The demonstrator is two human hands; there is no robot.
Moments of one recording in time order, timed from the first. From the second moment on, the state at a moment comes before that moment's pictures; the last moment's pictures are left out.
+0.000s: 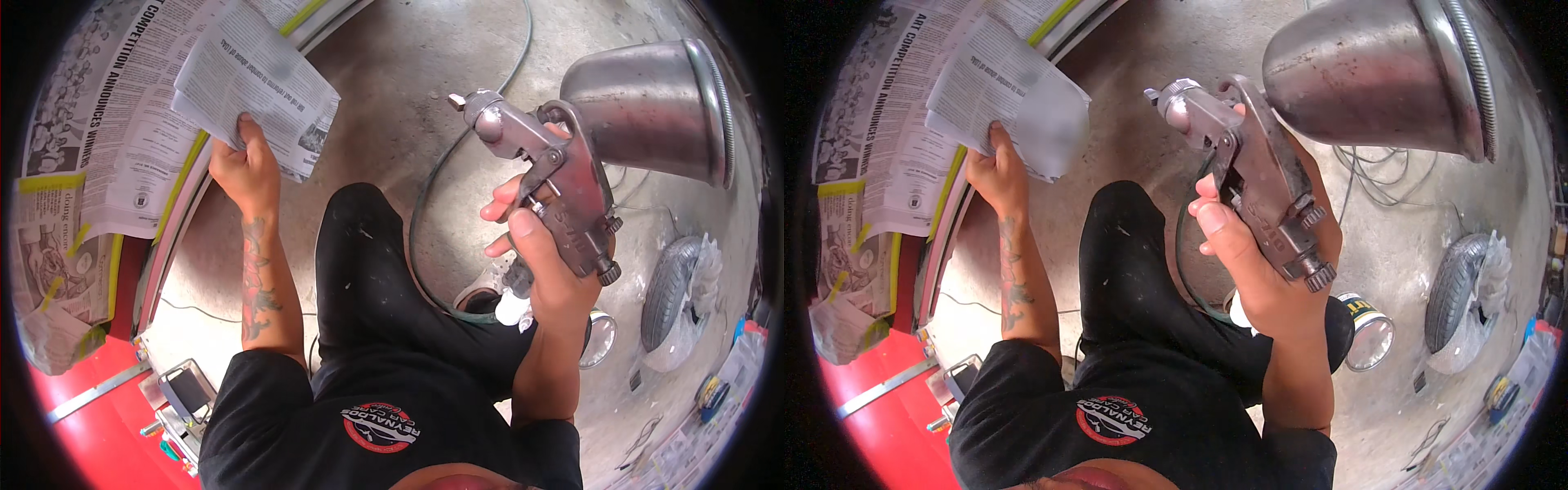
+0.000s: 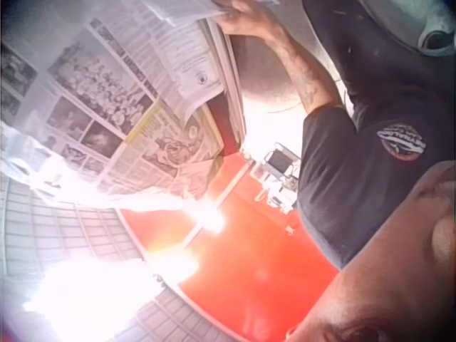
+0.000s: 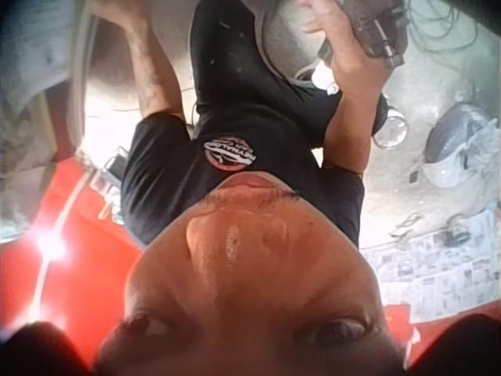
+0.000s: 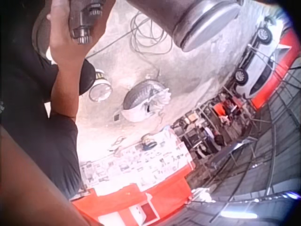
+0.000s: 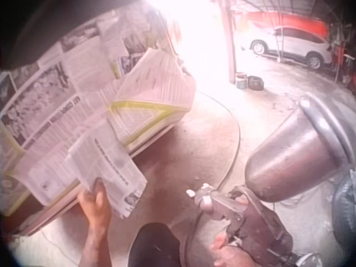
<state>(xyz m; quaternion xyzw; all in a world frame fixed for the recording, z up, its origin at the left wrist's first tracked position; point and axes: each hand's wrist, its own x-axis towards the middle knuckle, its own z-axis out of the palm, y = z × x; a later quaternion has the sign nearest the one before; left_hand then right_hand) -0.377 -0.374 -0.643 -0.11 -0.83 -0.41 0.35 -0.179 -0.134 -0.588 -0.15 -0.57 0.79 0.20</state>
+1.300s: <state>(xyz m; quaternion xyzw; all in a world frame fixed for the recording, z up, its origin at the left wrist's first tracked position) -0.345 -0.392 -0.696 -0.09 -0.84 -0.43 0.31 -0.191 -0.132 -0.612 -0.15 -0.60 0.76 0.21</state>
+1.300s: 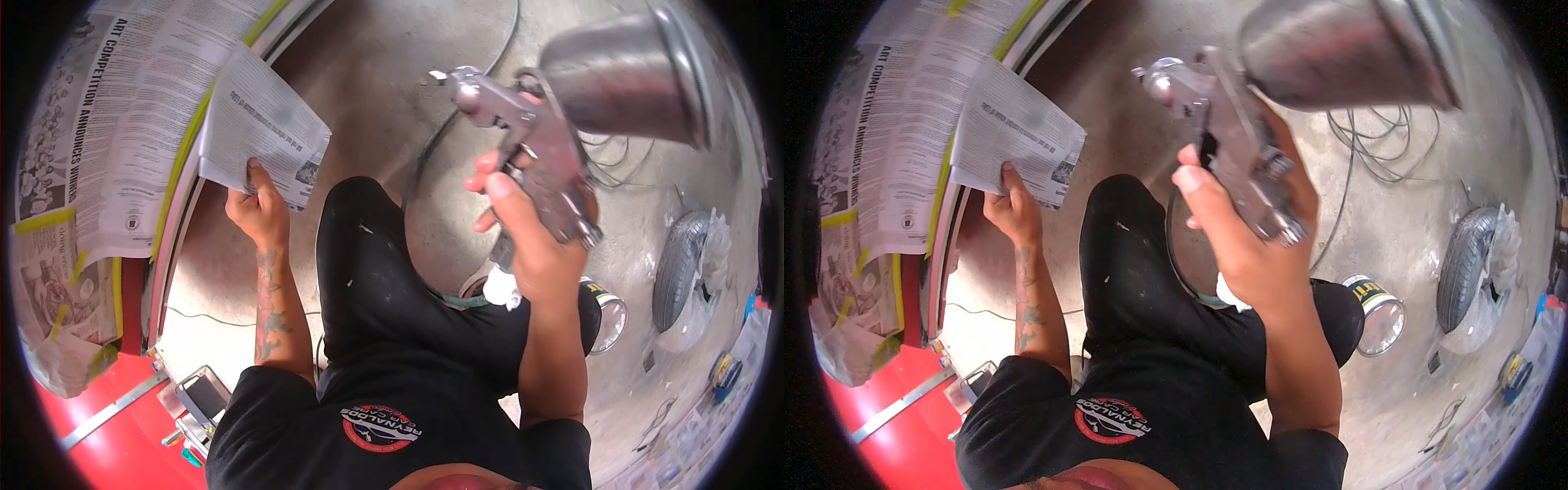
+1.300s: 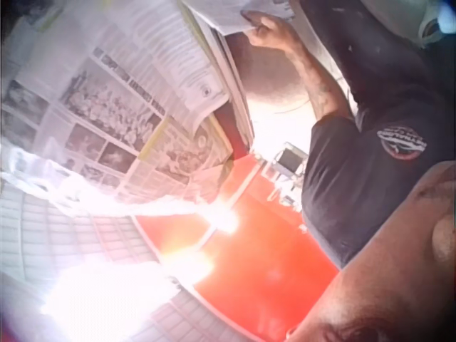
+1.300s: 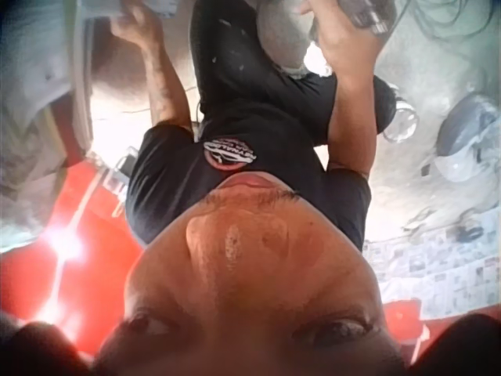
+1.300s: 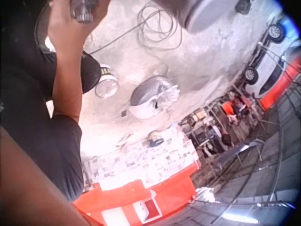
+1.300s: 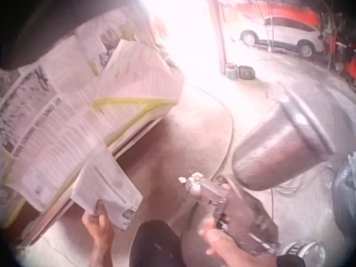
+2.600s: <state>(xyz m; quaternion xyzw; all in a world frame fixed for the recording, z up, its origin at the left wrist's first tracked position) -0.366 -0.381 -0.704 -0.11 -0.85 -0.39 0.34 -0.207 -0.149 -0.635 -0.12 -0.56 0.81 0.13</state>
